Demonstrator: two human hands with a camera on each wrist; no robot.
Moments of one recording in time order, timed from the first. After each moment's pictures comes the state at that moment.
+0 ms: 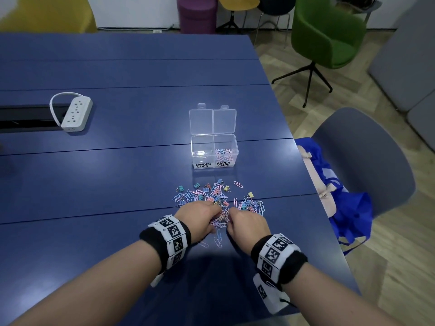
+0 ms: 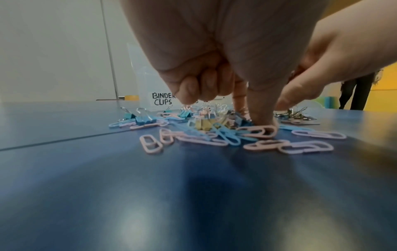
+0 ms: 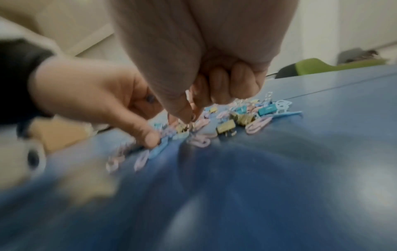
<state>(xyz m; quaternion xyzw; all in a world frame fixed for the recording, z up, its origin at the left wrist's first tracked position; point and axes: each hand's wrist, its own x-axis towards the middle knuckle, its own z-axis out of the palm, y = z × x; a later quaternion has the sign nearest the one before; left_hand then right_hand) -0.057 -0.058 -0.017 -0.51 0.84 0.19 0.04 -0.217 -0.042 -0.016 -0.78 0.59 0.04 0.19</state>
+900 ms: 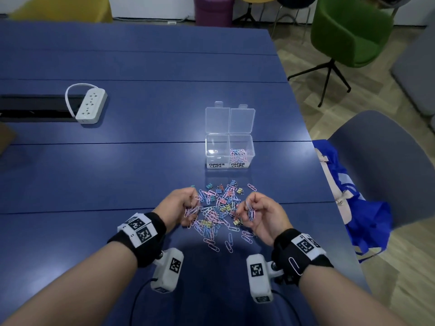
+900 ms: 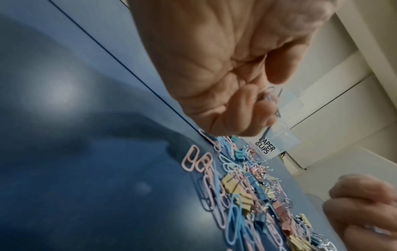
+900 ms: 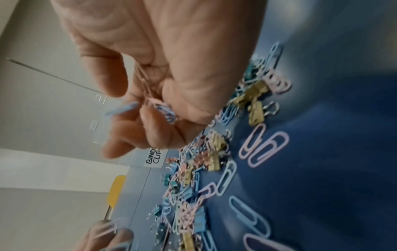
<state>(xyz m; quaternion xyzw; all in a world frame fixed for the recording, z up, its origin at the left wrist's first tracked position) 0.004 -0.064 -0.013 -0.54 0.34 0.68 -0.35 -0.225 -0.072 -0.014 -0.26 0.41 -0.38 0.78</state>
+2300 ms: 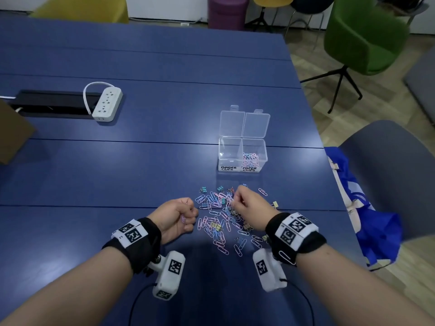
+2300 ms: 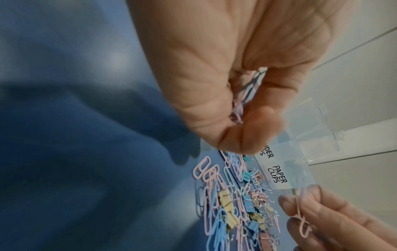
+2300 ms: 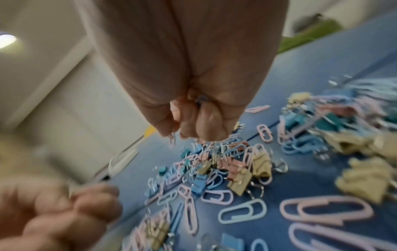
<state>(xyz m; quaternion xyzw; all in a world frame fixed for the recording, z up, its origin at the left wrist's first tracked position) 0.029 -0.049 -0.020 -0.53 0.15 0.74 -0.38 -0.183 -0.101 0.000 -0.73 0.53 -0.05 0.43</state>
